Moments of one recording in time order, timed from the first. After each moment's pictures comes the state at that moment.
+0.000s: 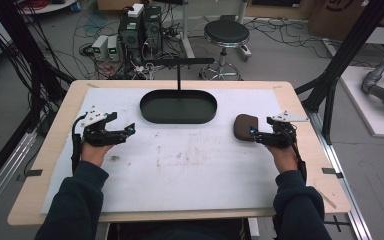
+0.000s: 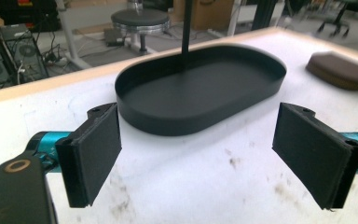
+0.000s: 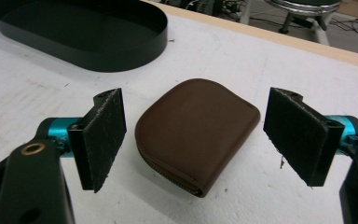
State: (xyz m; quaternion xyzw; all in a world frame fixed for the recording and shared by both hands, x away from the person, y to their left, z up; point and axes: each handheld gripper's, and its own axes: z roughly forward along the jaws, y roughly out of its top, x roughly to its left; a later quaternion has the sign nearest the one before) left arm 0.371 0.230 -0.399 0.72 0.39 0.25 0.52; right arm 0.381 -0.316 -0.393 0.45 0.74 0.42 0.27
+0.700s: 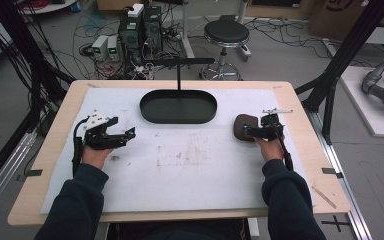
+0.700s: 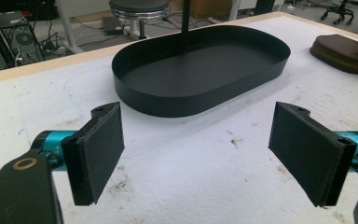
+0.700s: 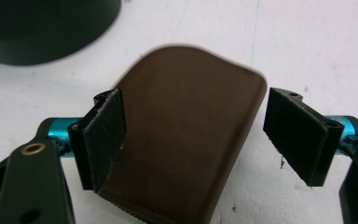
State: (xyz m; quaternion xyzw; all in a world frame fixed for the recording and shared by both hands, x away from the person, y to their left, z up) left arm 0.370 0.232 -0.409 0.72 0.39 0.24 0.52; right arm 0.432 -0.304 -0.431 0.55 0.72 0.36 0.21
